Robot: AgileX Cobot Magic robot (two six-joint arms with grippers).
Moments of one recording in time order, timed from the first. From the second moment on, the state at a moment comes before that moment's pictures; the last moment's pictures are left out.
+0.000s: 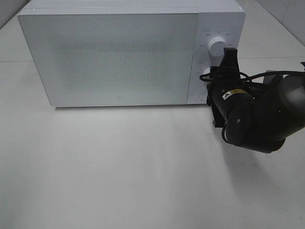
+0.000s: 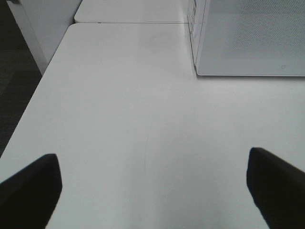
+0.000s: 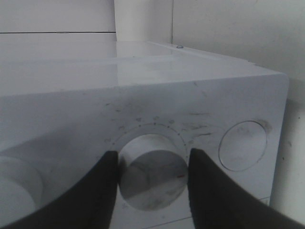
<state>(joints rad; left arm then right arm) 0.07 0.00 -0.50 -0.05 1.04 0.05 0.55 1.99 -0.70 0.68 -1.10 1.33</state>
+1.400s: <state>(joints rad) 0.07 0.00 -0.50 -0.05 1.04 0.05 0.55 1.99 -0.70 0.63 -1.13 1.39</state>
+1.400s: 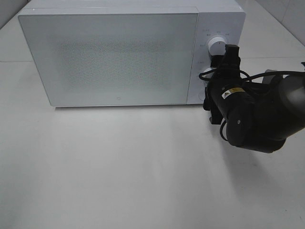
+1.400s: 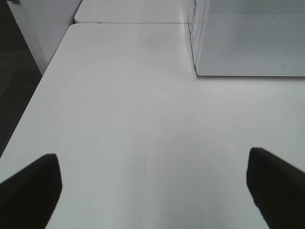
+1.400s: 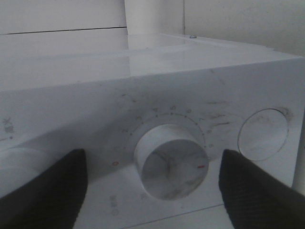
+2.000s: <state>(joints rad) 0.07 0.00 -0.50 -0.05 1.04 0.05 0.55 1.90 -0.53 0.52 -1.11 1.38</state>
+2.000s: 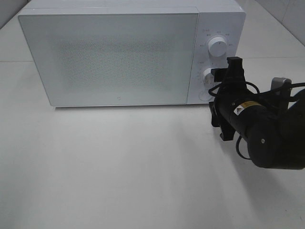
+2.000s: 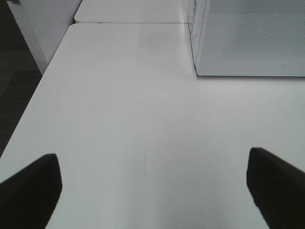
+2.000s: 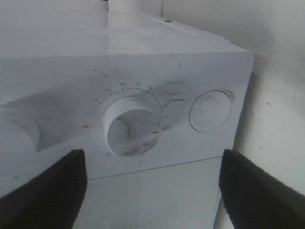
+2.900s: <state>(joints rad) 0.07 0.00 -0.50 -0.05 1.04 0.05 0.55 1.43 -0.43 0.50 -0.40 0.46</state>
